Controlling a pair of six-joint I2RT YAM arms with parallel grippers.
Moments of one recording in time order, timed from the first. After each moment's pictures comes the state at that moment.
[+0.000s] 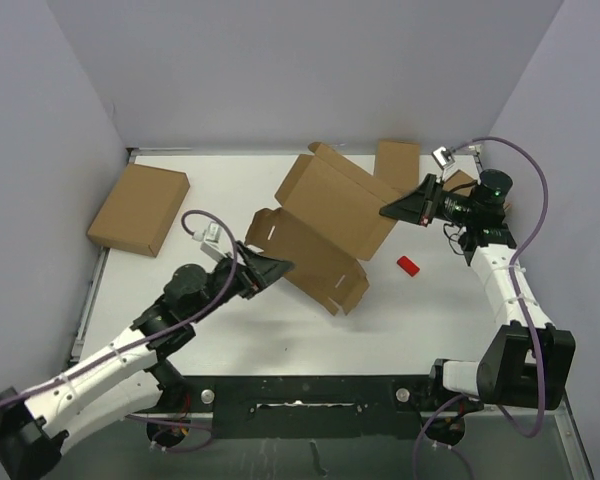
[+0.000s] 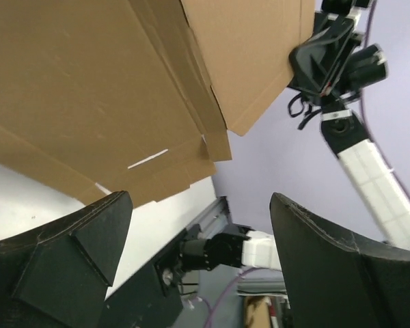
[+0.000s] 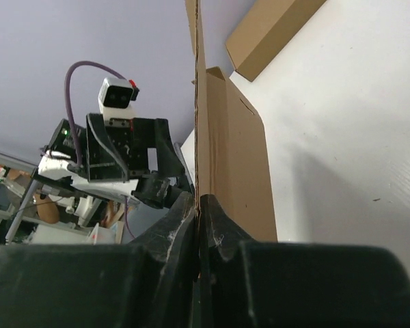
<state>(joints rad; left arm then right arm) -0.72 0.72 0.49 0.14 0.10 -1.19 -0.10 1.27 0.96 0.17 -1.31 0.76</state>
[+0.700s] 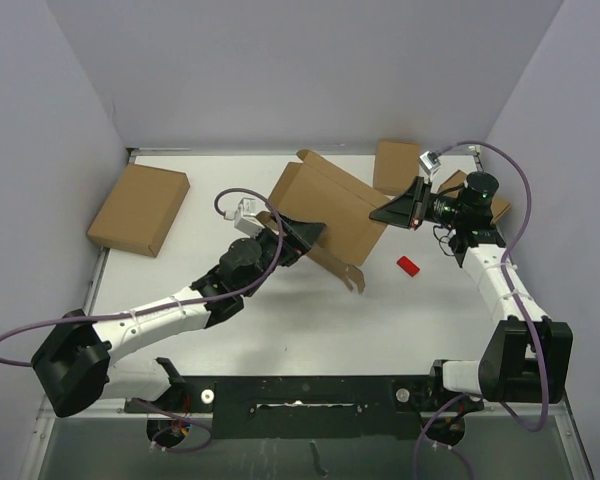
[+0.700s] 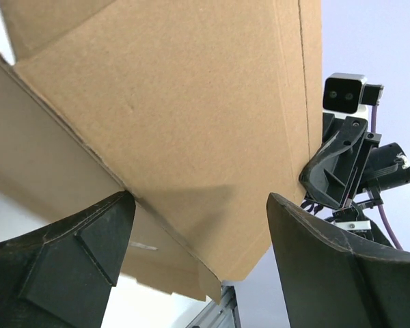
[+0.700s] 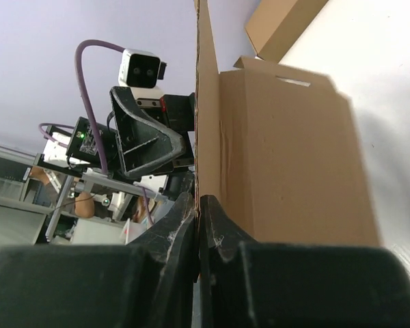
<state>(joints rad) -0.90 1.26 0.72 0.47 -0.30 -1.17 -0.04 1.29 0.93 0.24 -1.30 0.90</state>
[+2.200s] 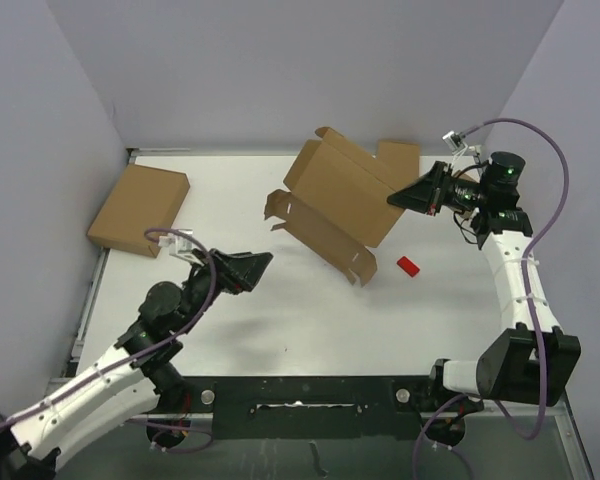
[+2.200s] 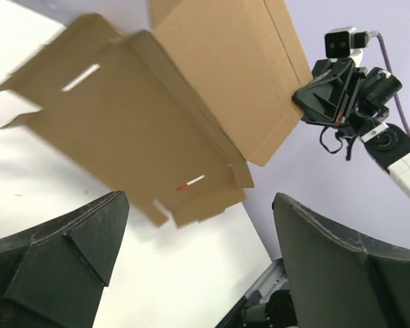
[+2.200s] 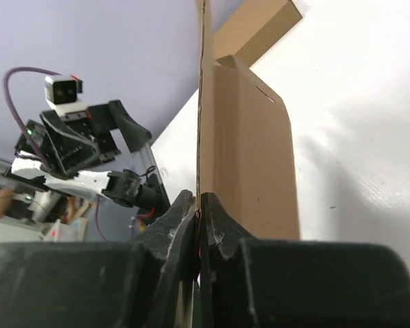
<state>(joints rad) -0.82 0.69 0.44 0.34 -0.20 -0.89 -0.13 1.32 1.15 -0.13 -1.29 0.51</state>
